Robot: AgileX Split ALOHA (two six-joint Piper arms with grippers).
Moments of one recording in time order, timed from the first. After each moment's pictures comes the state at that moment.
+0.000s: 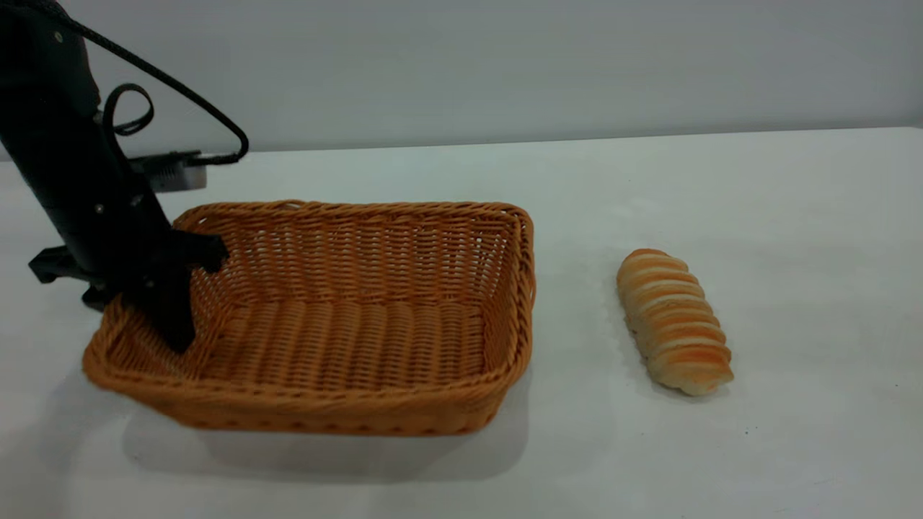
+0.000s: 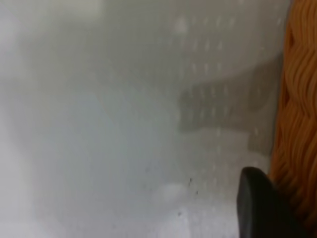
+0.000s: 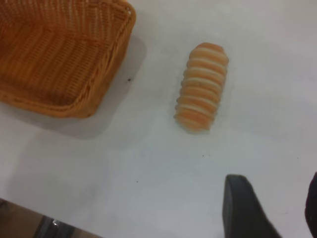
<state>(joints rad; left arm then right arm) -0.07 2.22 -1.28 -0.18 0.65 0.16 0.00 0.68 -0.56 0.47 0.76 -0.50</state>
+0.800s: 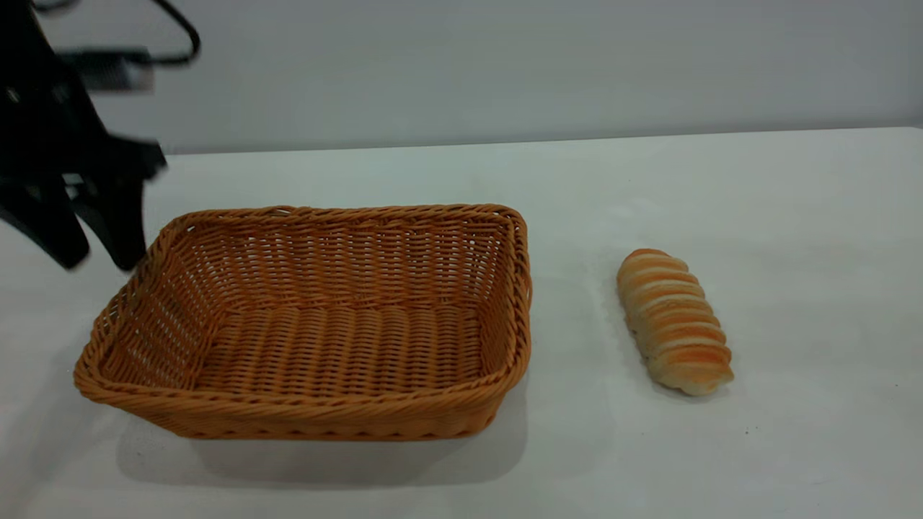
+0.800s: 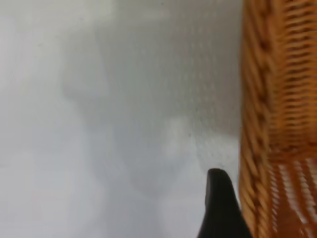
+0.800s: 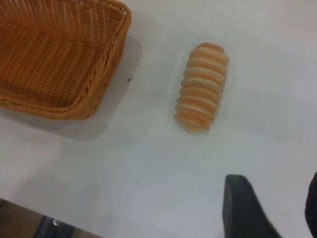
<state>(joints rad) -0.07 1.95 -1.28 -0.08 0.84 0.11 0.00 0.68 -0.56 0.47 0.76 -0.50</state>
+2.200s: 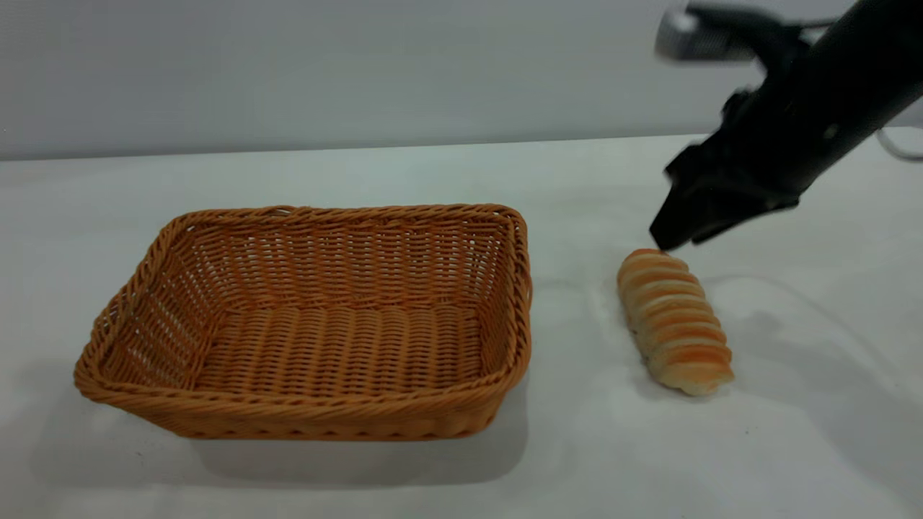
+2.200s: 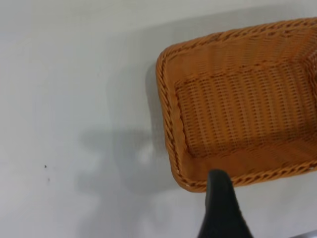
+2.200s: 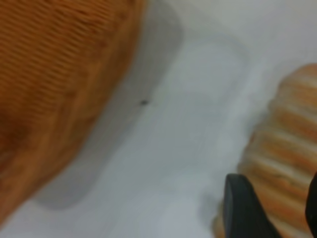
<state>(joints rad) -0.07 1.29 -1.27 -0.15 1.02 0.11 0.20 2.01 -1.07 0.91 0.39 -1.02</state>
